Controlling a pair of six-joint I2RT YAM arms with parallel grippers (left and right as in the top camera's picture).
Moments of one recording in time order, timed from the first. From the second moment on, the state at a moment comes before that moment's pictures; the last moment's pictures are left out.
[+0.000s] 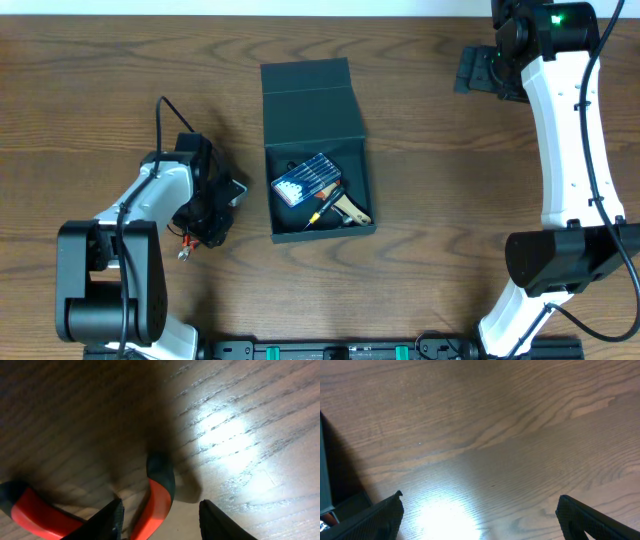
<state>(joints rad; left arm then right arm) -0.04 1.73 0.91 -0.90 0.02 0.58 0.09 1.95 2.17 -1.48 0.27 0.35</state>
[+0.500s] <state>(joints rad) -0.04 1.71 0.88 -0.85 -0.01 0.55 0.09 1.95 2.17 -1.48 0.27 0.35</state>
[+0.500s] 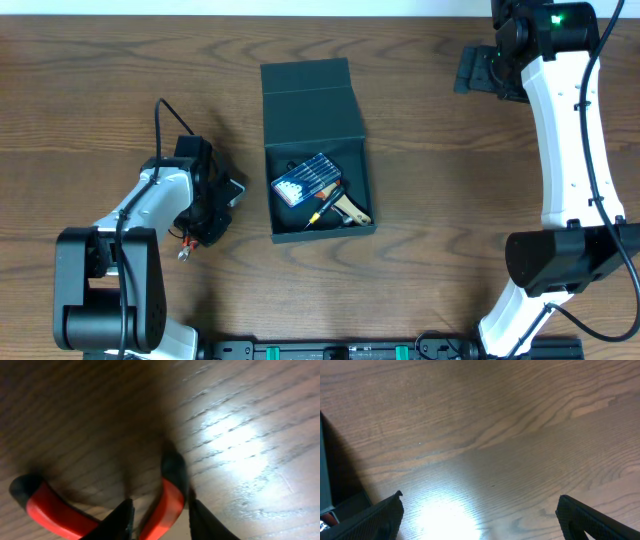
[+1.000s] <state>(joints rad) -0.03 1.71 0.89 -0.85 -0.04 0.55 0.09 1.95 2.17 -1.48 0.27 0.35</state>
